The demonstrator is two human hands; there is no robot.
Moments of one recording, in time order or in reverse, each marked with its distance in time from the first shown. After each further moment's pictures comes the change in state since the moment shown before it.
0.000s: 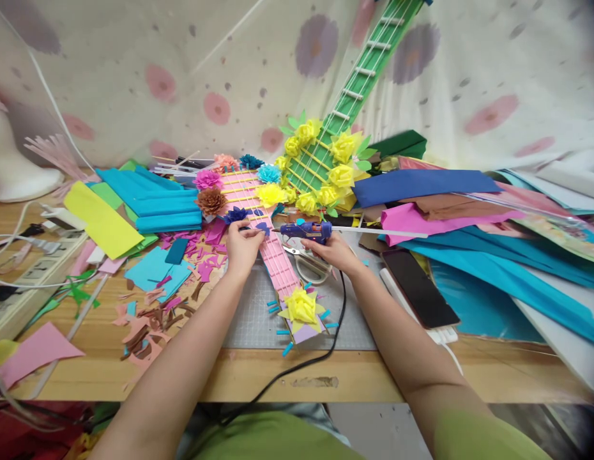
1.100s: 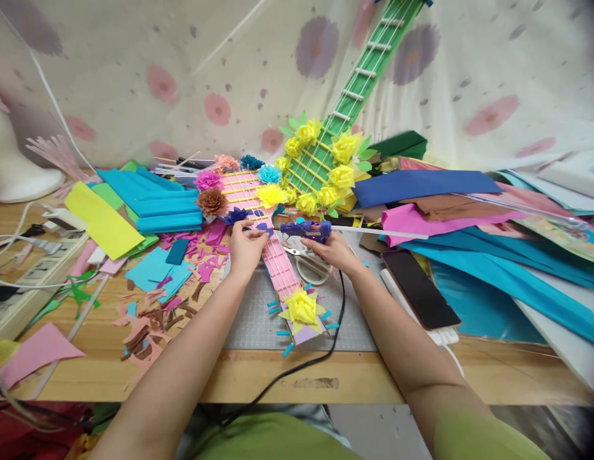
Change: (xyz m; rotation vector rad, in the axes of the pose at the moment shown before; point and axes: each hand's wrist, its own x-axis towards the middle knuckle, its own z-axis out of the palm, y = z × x) left_hand -0.011 0.012 0.002 0.009 -0.051 0.023; right_hand 0.003 0.003 0.000 -0.023 0.019 0.030
